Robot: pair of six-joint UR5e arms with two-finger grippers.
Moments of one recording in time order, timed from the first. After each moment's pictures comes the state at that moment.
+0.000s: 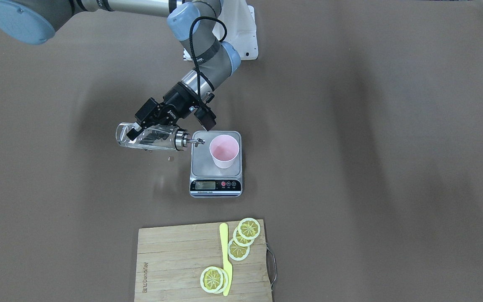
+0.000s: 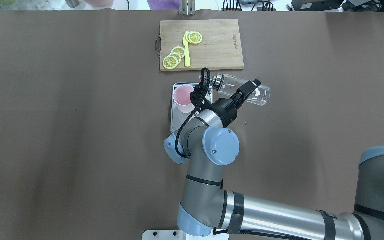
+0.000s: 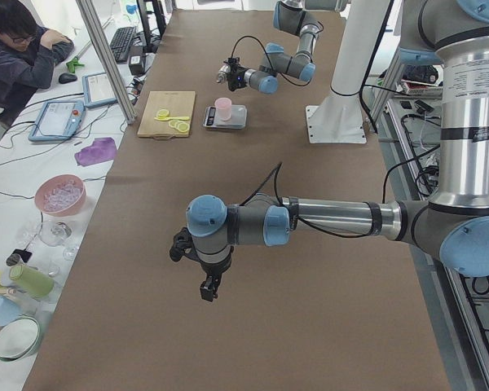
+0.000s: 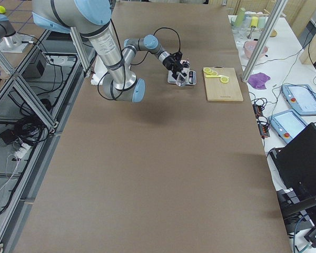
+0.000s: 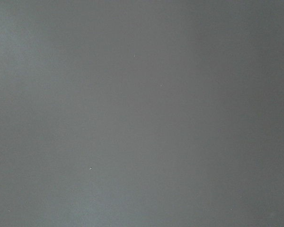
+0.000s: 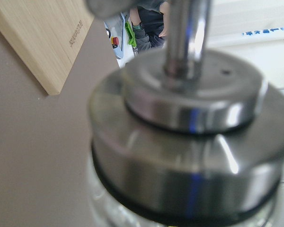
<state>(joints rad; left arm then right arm) -1.59 -1.50 -1.68 -1.51 -2.30 0.33 0.33 -0.69 1.47 -2.59 0.74 1.03</state>
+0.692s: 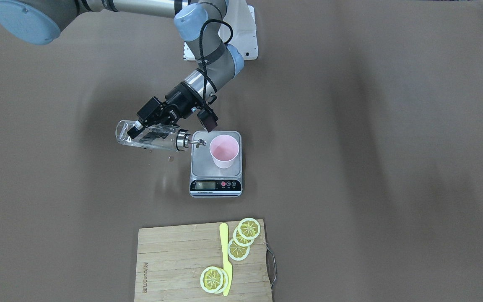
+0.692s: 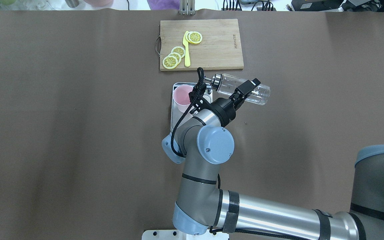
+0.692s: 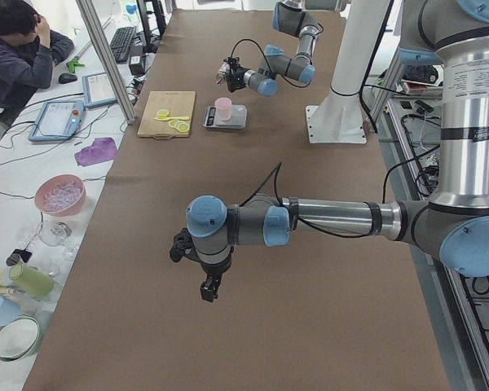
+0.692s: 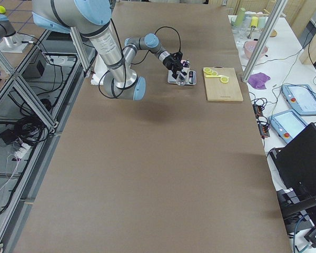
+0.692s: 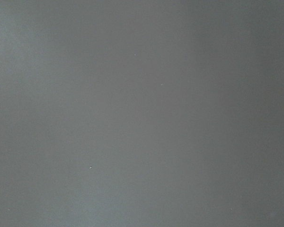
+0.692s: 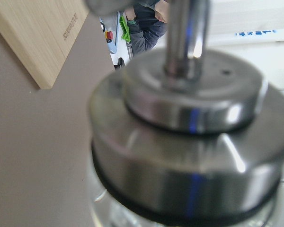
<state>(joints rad) -1.59 -1.50 -1.68 -1.51 -2.30 0.33 0.33 -0.66 1.44 -2.65 0.74 1.04</state>
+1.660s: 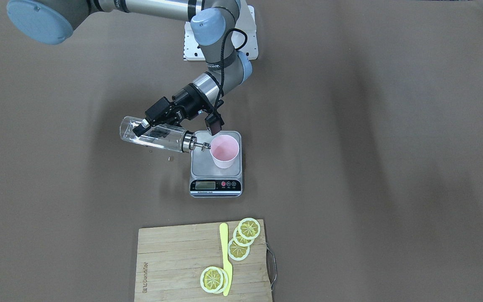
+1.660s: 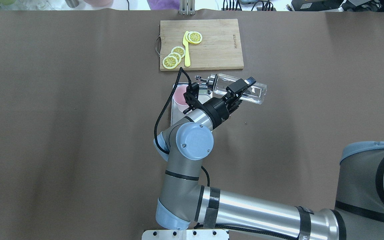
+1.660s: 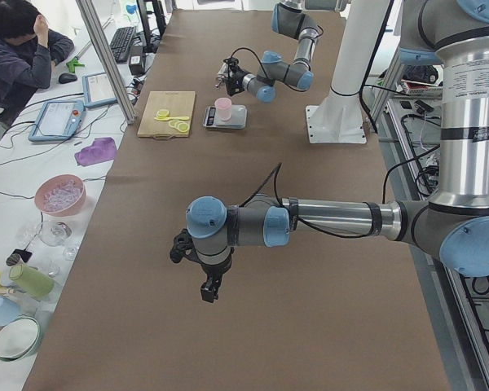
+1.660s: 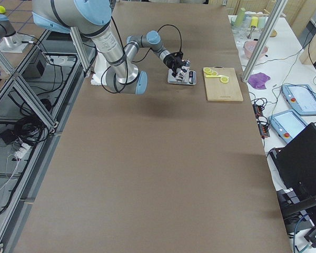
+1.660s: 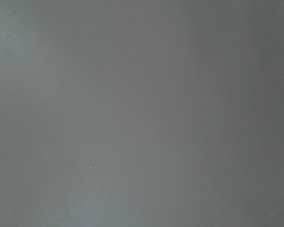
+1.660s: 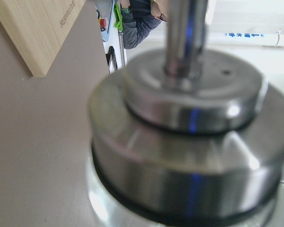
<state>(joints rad) -1.59 -1.50 -1.67 -1.51 -2.30 0.33 0.33 -0.58 1.31 -2.74 0.74 1.06</state>
